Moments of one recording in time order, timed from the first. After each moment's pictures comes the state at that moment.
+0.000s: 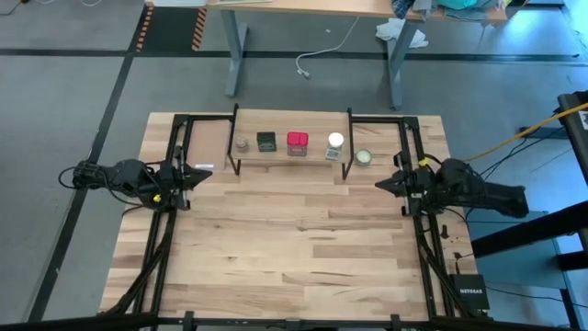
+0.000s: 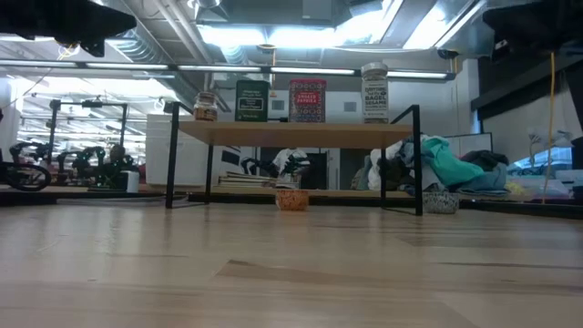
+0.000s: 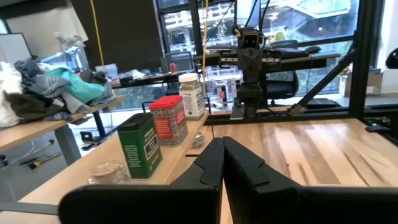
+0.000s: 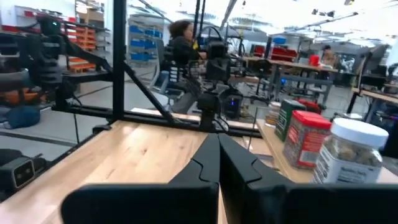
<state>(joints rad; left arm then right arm) -0.25 0.01 0.29 -0.22 -0.47 0.17 -0.07 0.04 0.24 -0.10 -0.19 -0.12</state>
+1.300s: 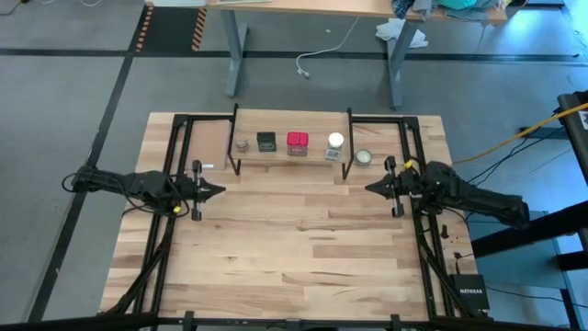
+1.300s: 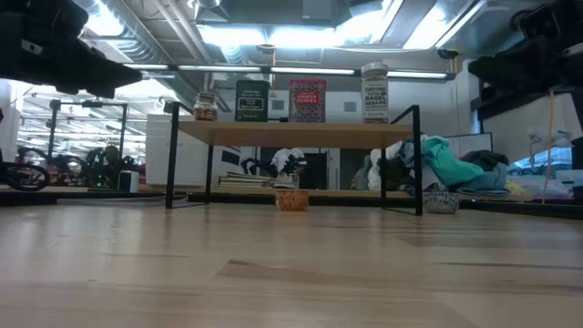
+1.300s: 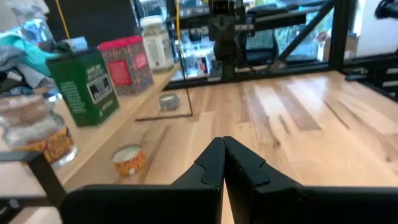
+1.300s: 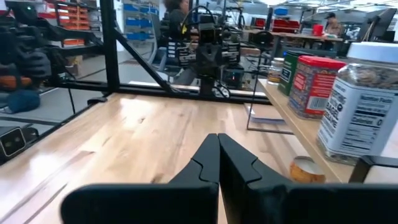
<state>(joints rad) -0.21 0.01 0.07 -0.13 -0.35 0.14 -0.20 0.04 0.08 -0.05 -0.30 -0.08</state>
